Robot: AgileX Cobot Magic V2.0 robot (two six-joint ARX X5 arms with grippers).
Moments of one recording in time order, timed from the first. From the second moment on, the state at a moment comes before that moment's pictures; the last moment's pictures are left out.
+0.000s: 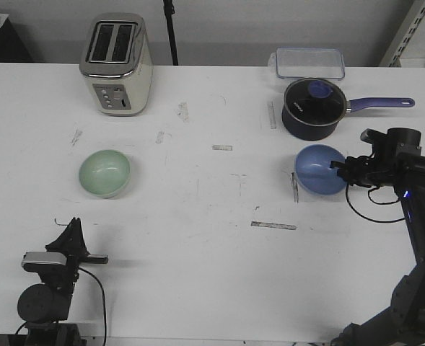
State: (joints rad) left arm -0.02 0.00 0.03 0.14 -0.02 0.04; right arm -0.23 1.66 1.35 -0.77 -0.43 0.07
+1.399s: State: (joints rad) left arm -0.02 0.00 0.03 0.14 -0.02 0.04; right arm 0.49 1.79 1.35 -0.59 -0.16 0.58
